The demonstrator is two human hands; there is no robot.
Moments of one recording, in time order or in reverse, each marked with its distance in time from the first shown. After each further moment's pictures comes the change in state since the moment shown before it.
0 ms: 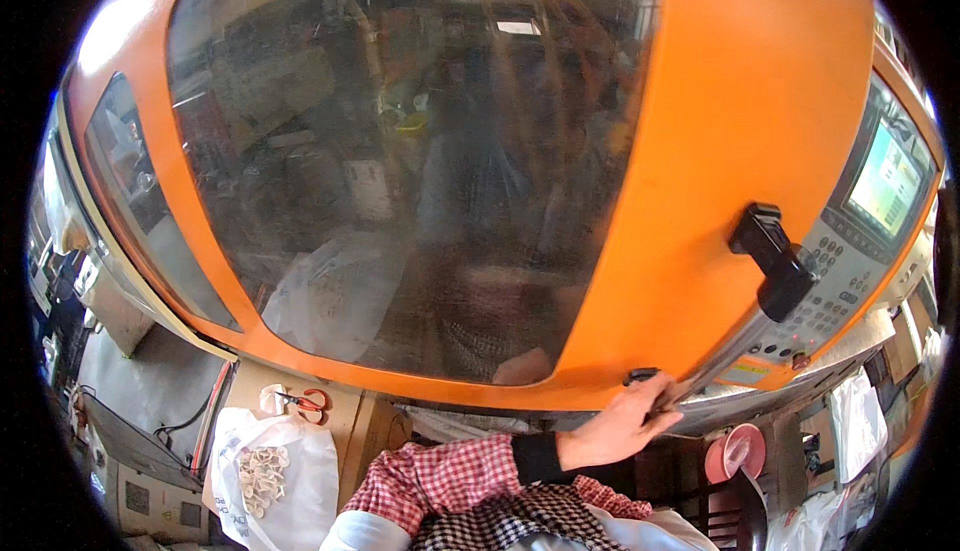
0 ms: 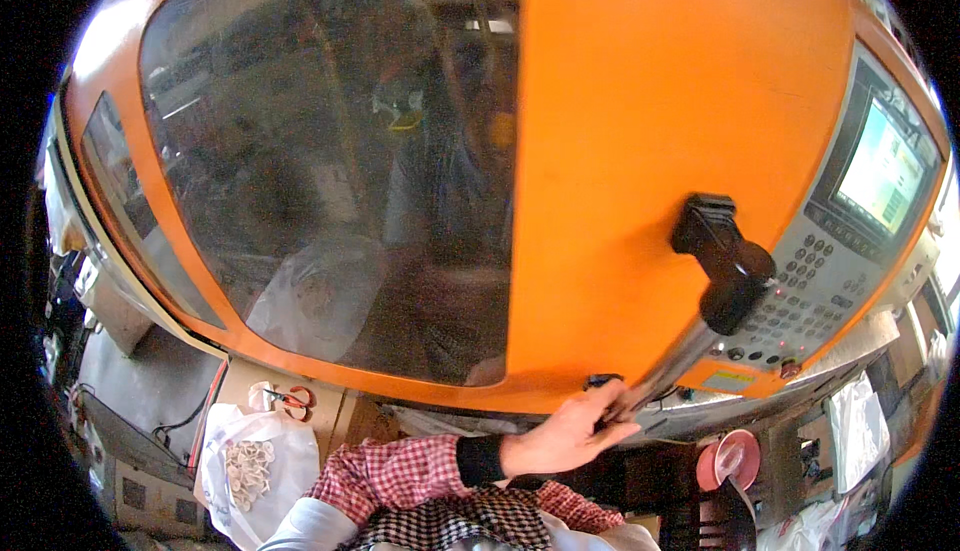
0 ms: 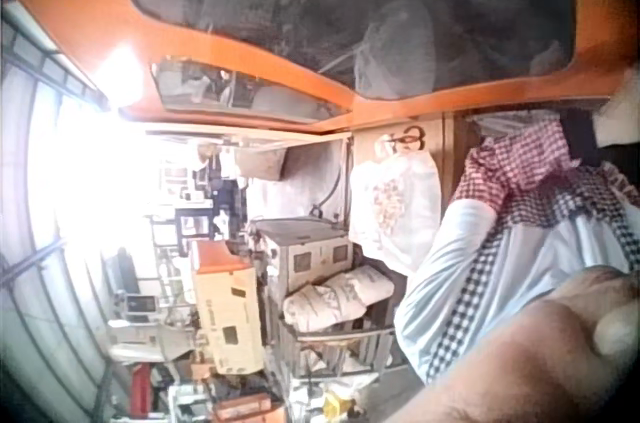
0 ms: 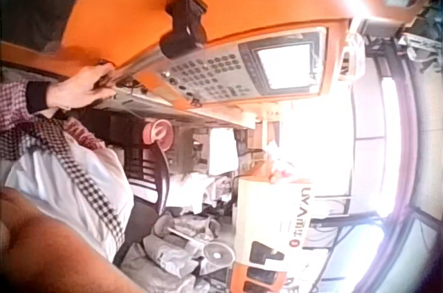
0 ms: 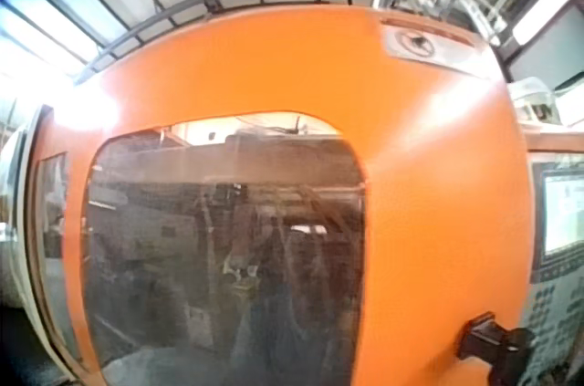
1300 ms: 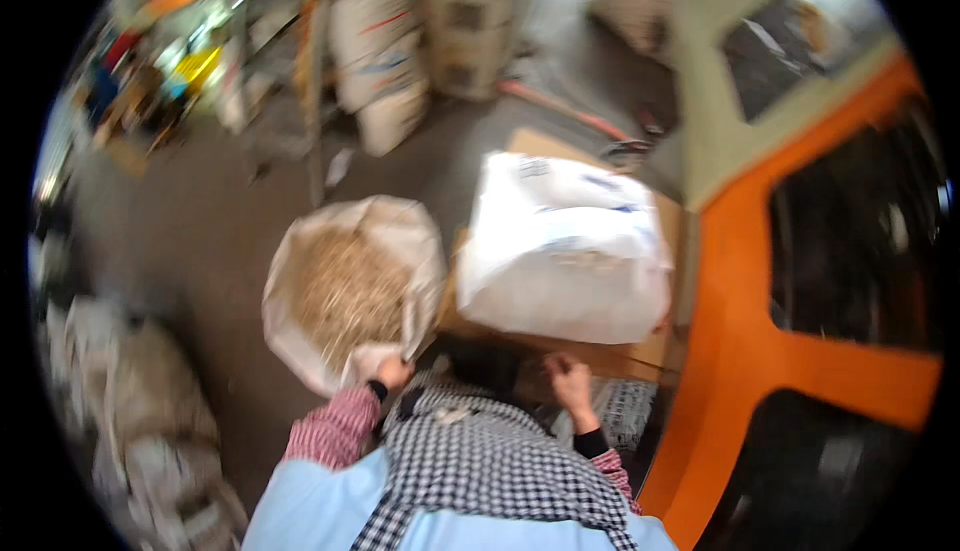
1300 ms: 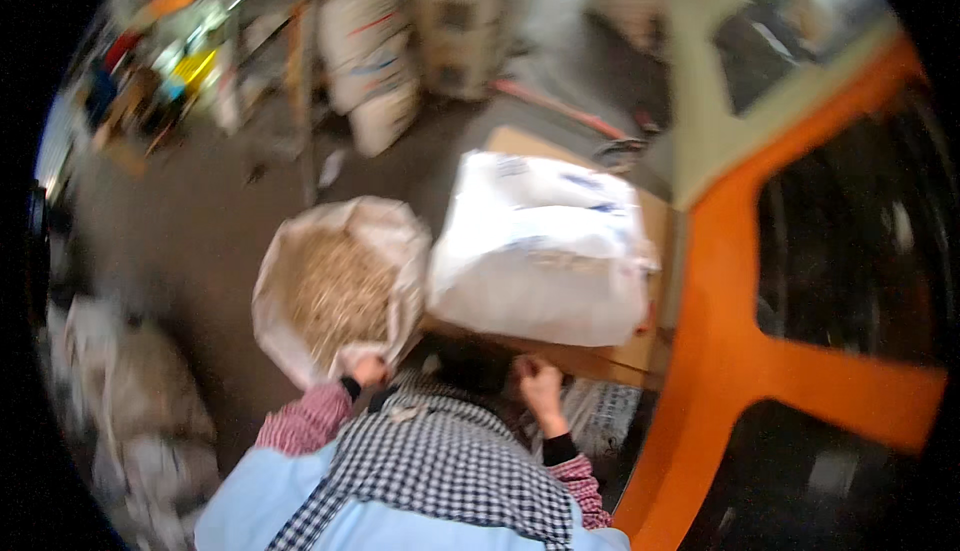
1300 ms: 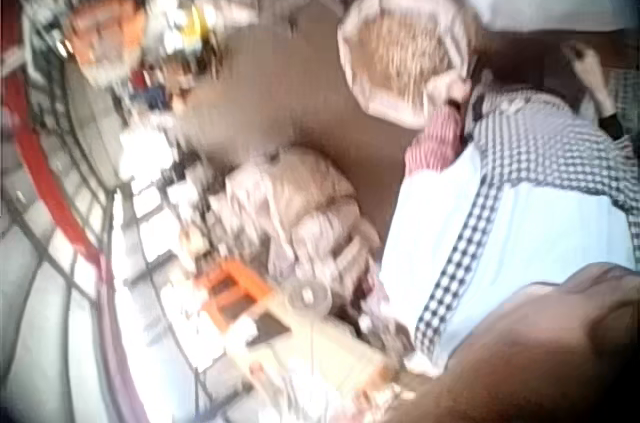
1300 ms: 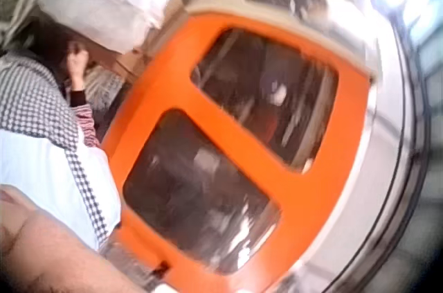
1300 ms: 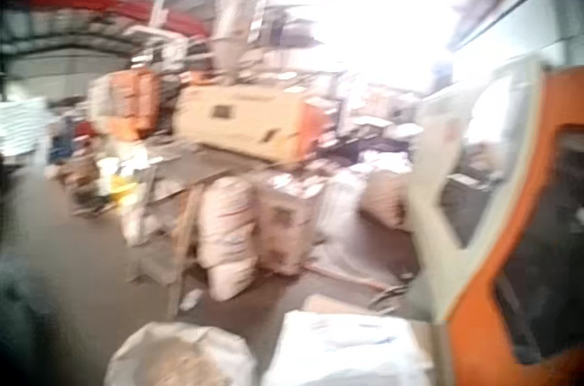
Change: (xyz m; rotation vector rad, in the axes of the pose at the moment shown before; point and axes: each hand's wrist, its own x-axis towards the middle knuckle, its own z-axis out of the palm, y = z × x) left_hand -0.660 -0.086 0.148 -0.182 1.700 -1.729; right_hand 0.025 -0.217 0.272 -0.200 -1.018 -0.760
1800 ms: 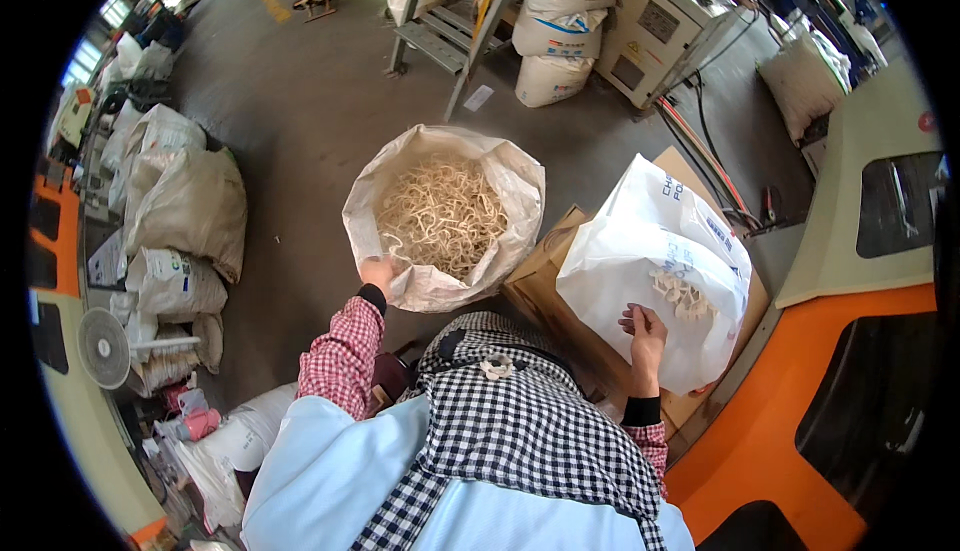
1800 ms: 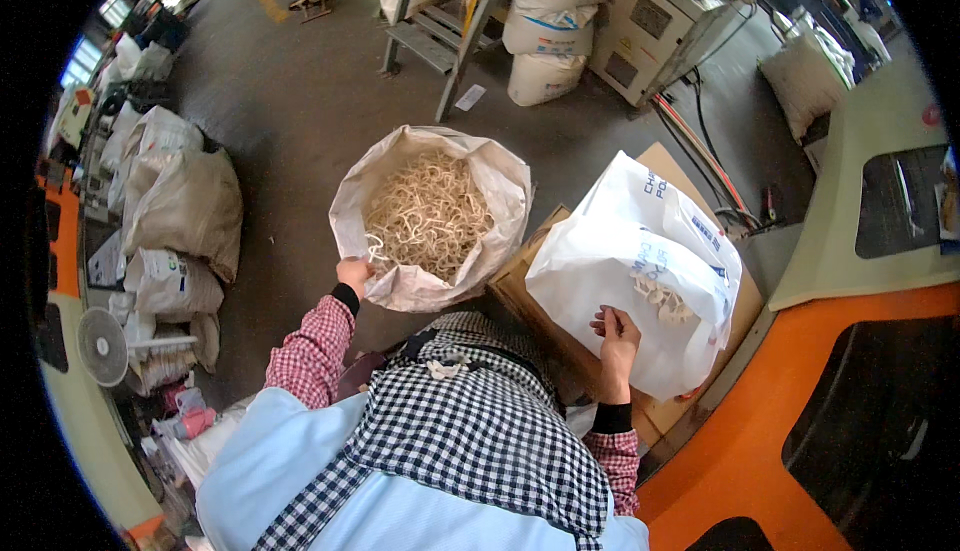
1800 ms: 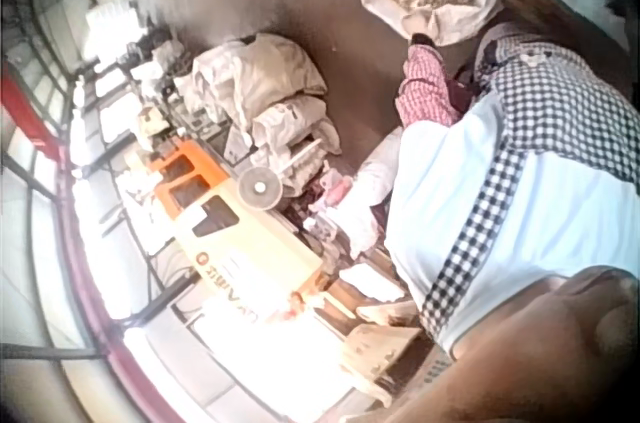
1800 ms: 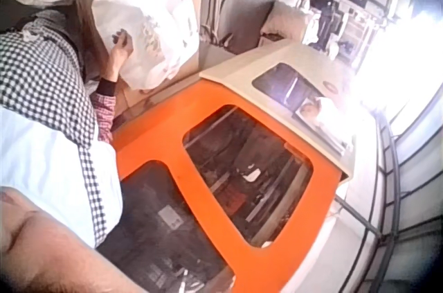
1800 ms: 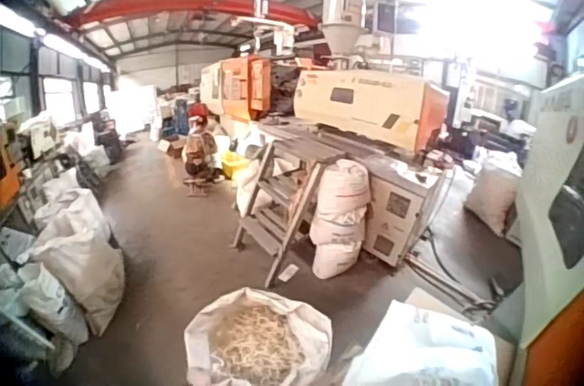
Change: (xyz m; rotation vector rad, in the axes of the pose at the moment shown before) left_hand -0.049 -0.108 -0.048 -1.235 1.112 -0.255; right_hand 0.108 -0.048 -0.001 0.332 -0.266 0.038
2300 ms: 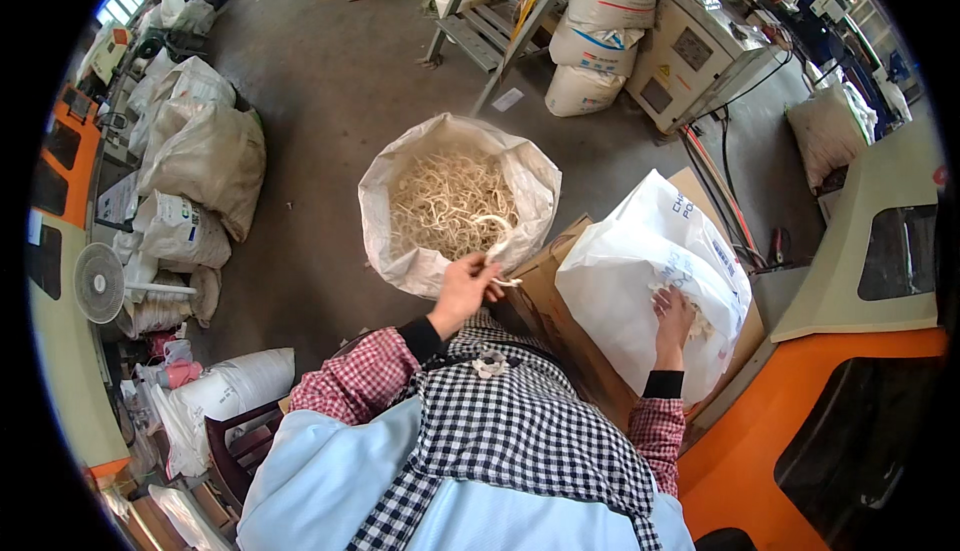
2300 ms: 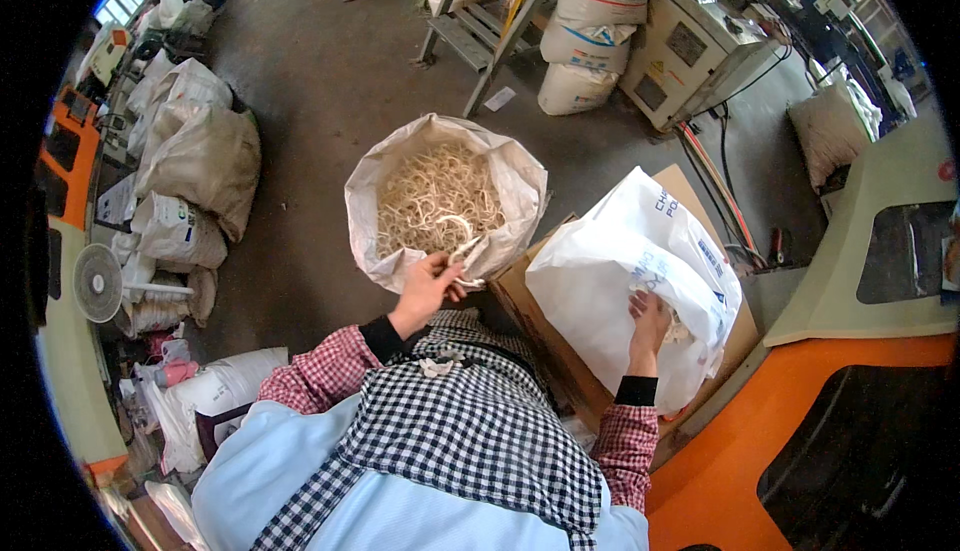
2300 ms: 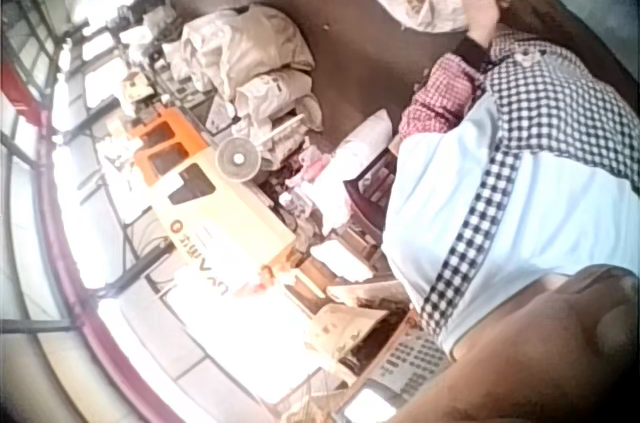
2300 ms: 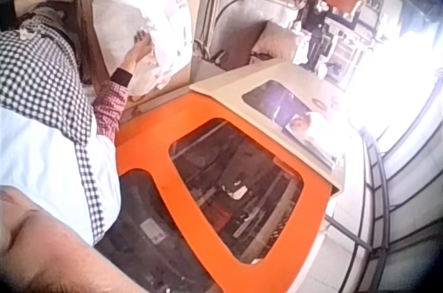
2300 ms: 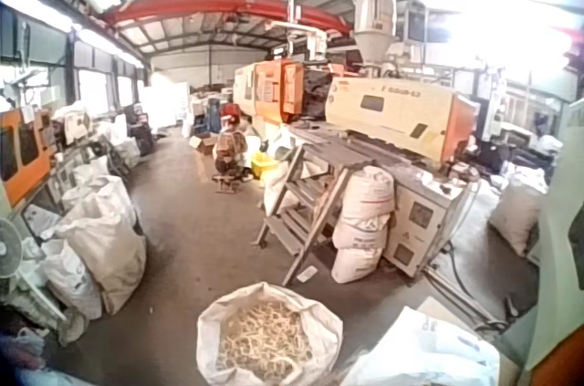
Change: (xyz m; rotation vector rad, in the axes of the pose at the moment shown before) left_hand -0.245 0.136 0.088 -0.211 -0.571 0.114; right_hand 0.082 0.015 -0.042 0.259 0.076 0.058
